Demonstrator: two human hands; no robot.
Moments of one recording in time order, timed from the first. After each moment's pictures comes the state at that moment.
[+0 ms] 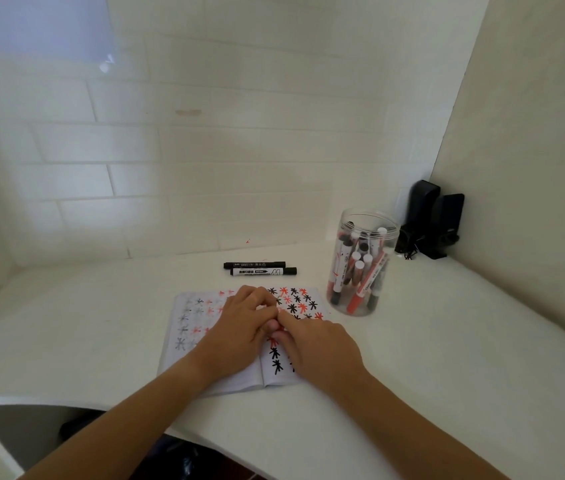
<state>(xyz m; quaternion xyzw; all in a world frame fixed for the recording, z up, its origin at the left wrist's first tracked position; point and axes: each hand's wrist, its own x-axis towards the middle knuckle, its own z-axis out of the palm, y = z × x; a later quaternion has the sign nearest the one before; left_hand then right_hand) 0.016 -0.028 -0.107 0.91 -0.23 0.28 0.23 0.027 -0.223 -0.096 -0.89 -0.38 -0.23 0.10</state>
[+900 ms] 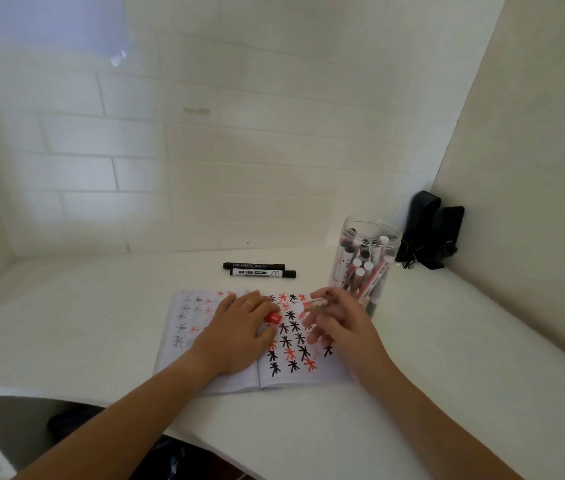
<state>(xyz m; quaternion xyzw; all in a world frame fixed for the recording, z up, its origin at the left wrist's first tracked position) 0.015 -0.031 -0.105 0.97 -0.11 0.14 0.16 0.032 -0.260 -0.062 -0.73 -0.21 0.03 0.65</state>
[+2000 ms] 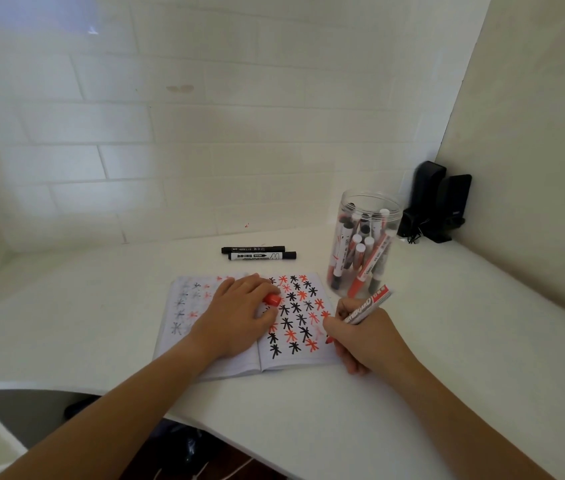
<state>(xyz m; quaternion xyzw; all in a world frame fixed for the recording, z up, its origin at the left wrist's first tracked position) 0.017 -0.029 -0.104 0.96 -0.13 0.17 0.17 0.009 -0.279 -0.063 -0.86 -0.10 0.07 0.50</state>
